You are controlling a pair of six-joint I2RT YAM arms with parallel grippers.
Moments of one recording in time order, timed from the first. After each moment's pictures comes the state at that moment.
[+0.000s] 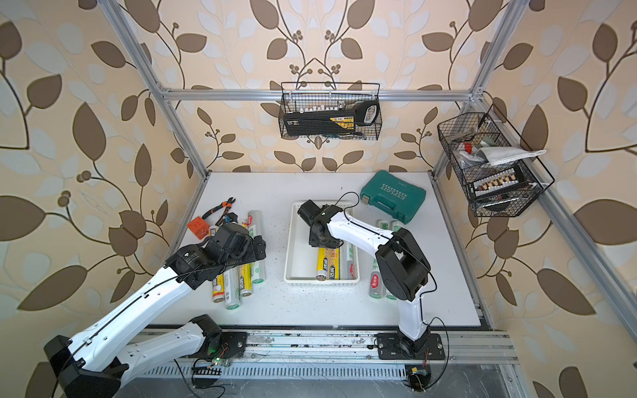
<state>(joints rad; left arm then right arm) -0.67 0.96 0.94 -0.91 -0.31 -0.76 0.73 1.94 1.52 -0.90 0.22 0.83</state>
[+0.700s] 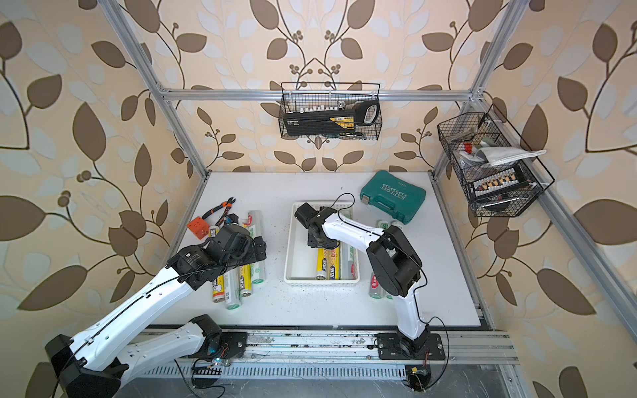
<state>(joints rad) -0.67 0.96 0.93 -0.90 -0.31 -0.76 0.74 2.01 1.55 -0.88 0.27 0.82</state>
